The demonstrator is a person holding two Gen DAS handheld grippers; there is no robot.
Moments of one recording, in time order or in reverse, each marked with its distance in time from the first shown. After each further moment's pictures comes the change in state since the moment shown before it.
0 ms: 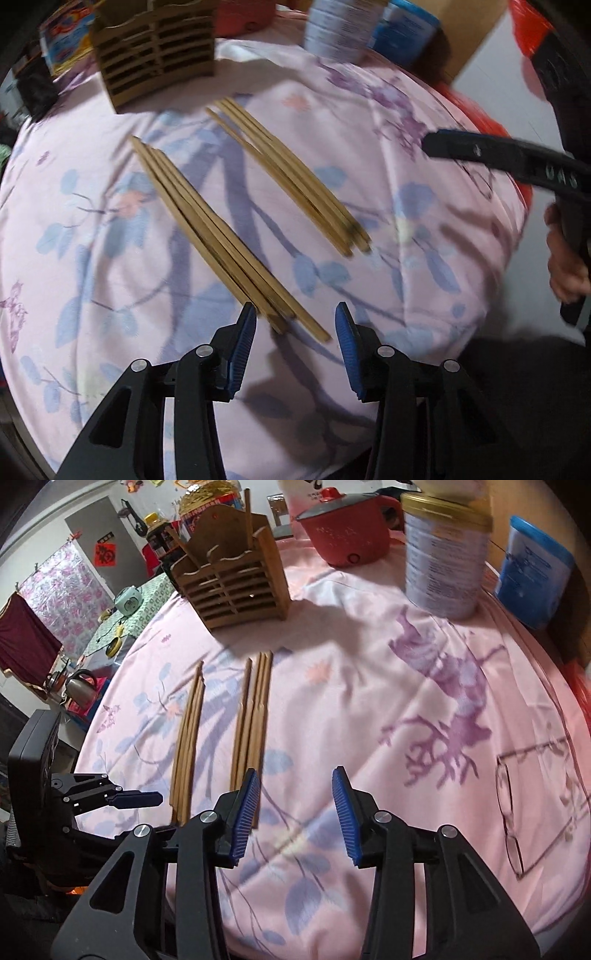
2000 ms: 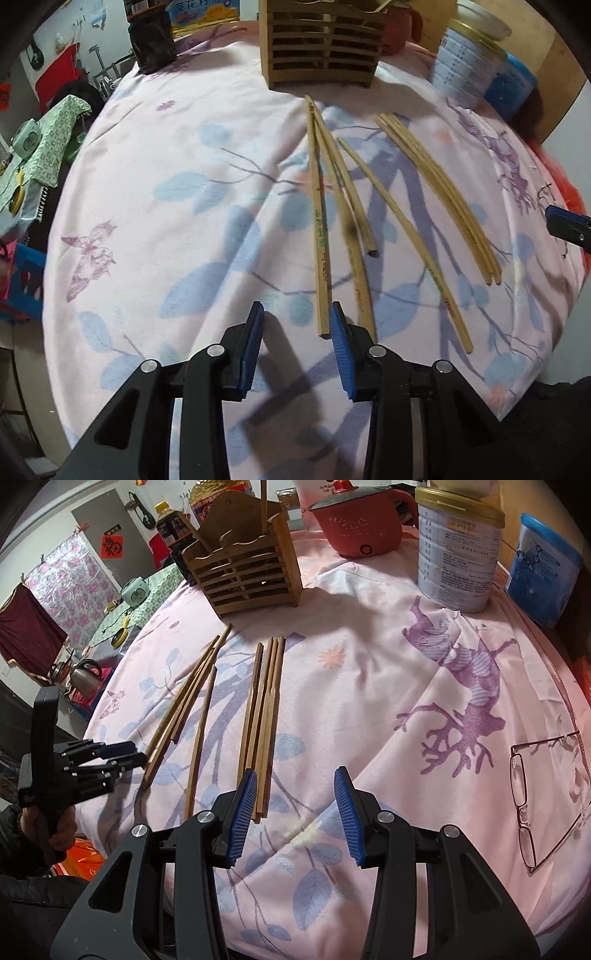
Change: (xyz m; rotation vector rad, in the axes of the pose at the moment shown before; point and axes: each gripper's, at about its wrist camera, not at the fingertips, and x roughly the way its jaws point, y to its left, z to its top) left arm -0.013 0.092 -0.025 -0.249 -0.082 0.239; right arm 0.010 0.011 -0.004 -0.036 0.013 0.026
